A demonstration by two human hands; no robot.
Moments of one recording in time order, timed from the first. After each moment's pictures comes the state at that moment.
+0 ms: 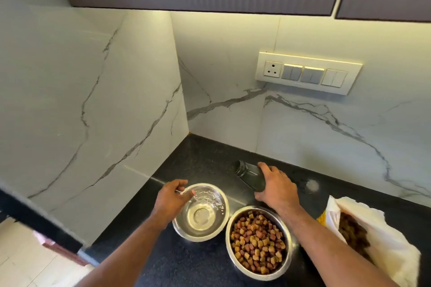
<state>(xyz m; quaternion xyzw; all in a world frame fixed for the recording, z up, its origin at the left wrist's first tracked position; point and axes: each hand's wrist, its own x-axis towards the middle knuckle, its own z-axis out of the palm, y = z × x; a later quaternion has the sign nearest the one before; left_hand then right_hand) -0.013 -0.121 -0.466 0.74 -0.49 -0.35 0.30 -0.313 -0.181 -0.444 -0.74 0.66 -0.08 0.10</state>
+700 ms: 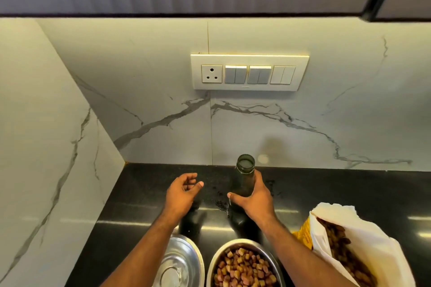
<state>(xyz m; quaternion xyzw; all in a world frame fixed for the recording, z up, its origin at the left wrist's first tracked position) -0.116 -0.302 -0.497 0.59 -0.55 -0.48 0.33 -0.335 -0.236 -0.499 -0.43 0.74 -0.39 0.34</state>
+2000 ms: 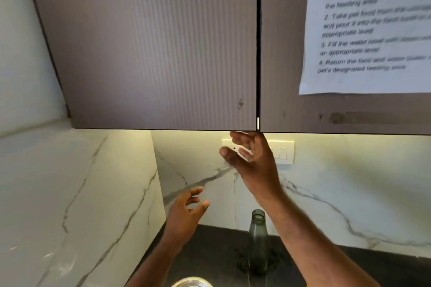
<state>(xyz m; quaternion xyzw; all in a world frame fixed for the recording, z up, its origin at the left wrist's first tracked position) -0.085 -0.179 -0.297 0.54 -0.64 -0.26 0.49 -0.277 -0.152 -0.178 -0.61 0.36 -0.66 0.24</state>
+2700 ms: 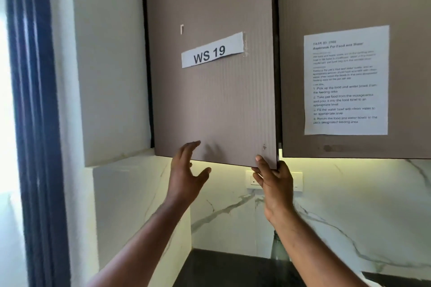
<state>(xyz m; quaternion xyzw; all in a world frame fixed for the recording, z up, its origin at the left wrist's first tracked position) 0.040 -0.045 -0.115 0.39 -0.69 0.00 0.61 -0.174 -0.007 -0.130 -0.39 0.30 -0.81 0.32</state>
